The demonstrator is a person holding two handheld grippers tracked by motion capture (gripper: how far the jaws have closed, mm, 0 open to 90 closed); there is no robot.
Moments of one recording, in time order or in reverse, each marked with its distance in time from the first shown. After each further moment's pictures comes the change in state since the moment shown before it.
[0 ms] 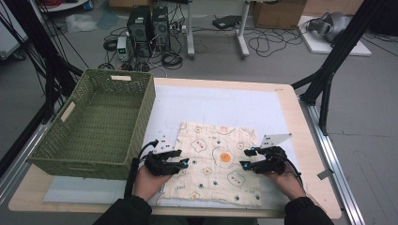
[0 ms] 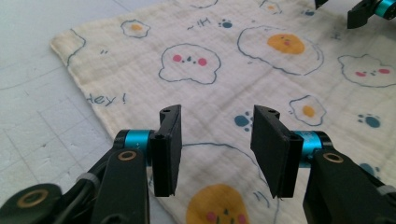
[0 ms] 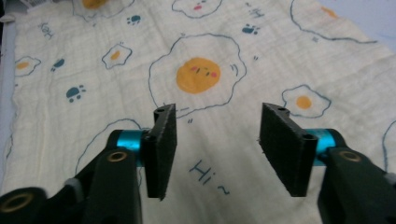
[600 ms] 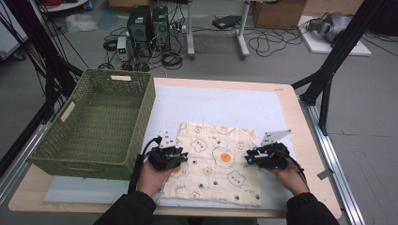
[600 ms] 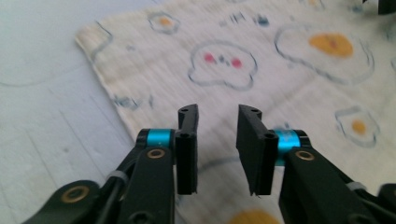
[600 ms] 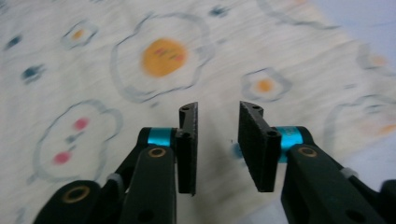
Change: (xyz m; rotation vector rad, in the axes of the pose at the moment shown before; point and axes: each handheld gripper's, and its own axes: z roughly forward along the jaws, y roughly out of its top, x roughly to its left) left arm 0.011 0.010 0.015 0.023 0.089 -0.049; right arm -0.015 0.005 -0.006 0.074 -0.070 -0.029
